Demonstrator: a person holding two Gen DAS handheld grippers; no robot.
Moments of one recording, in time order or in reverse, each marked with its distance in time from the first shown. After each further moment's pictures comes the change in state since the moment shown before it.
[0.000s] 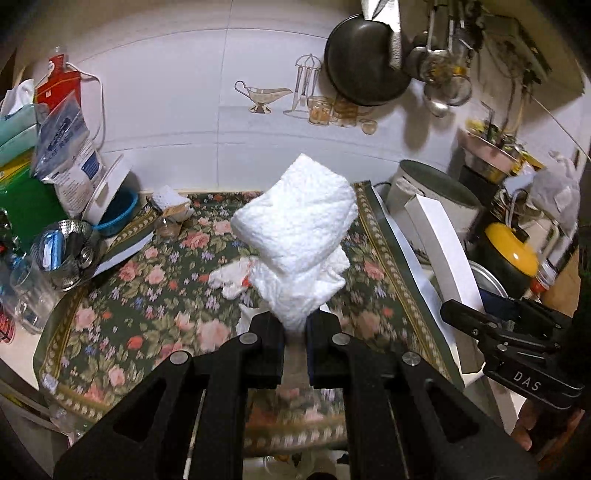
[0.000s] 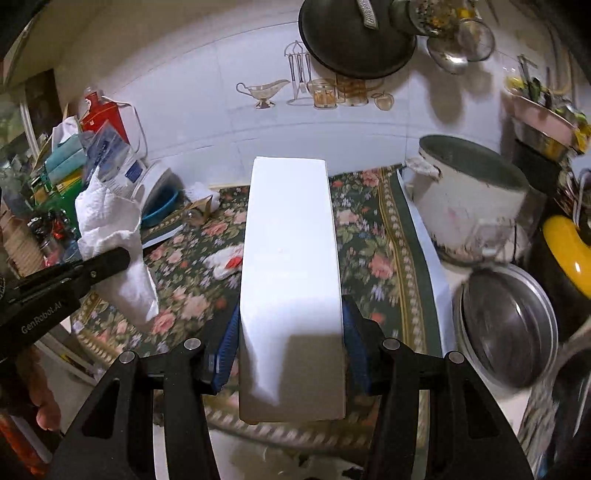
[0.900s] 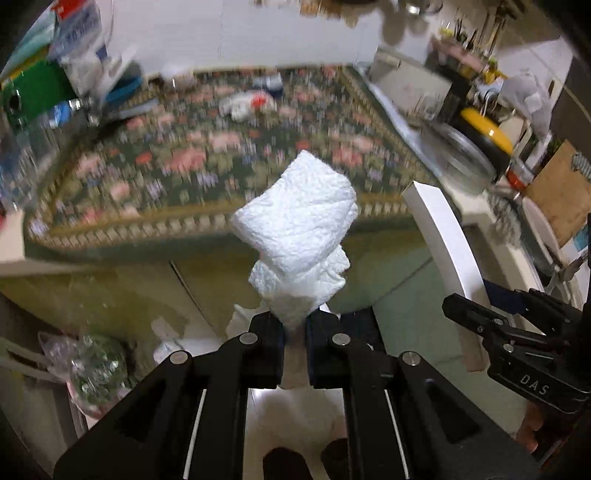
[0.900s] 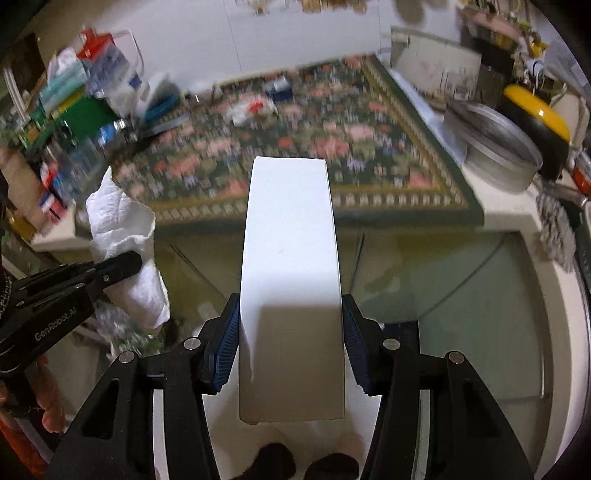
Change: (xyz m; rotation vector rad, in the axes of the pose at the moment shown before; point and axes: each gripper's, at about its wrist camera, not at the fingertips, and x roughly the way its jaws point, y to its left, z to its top) left arm -0.046 0.028 -0.215 0.028 0.316 -0.074; right arm -0.016 0.085 -0.194 0.114 0.261 -0.092
